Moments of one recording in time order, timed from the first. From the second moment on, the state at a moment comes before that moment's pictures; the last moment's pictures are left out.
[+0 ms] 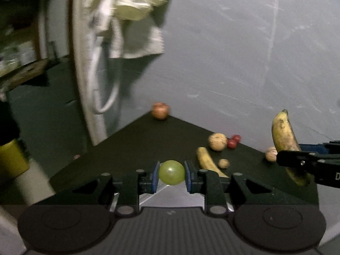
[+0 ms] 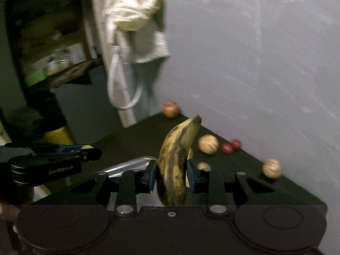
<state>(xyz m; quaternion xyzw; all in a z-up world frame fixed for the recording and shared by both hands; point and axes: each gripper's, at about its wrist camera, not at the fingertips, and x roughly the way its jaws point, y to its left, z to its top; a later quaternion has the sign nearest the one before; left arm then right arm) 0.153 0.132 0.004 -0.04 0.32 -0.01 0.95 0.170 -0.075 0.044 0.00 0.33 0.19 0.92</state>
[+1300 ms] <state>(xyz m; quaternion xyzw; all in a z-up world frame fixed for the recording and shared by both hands) 0.135 0.140 -0.054 -0.11 0.37 0.11 0.91 0.197 -0.053 -0.009 -0.07 0.40 0.33 0.85</state>
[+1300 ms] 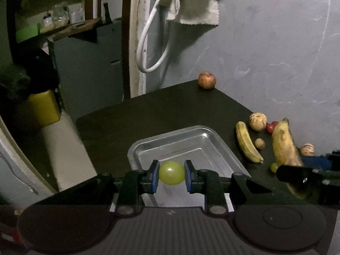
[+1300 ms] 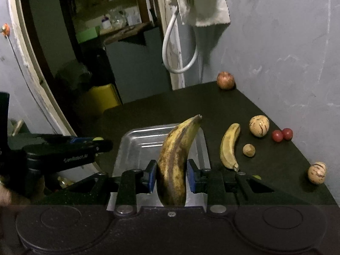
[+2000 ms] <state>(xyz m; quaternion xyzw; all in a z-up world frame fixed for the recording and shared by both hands) 0.229 0.192 -0.133 -0.14 0.43 0.09 0.89 0.297 0.043 -0.113 -0.14 0.47 0.33 0.81</state>
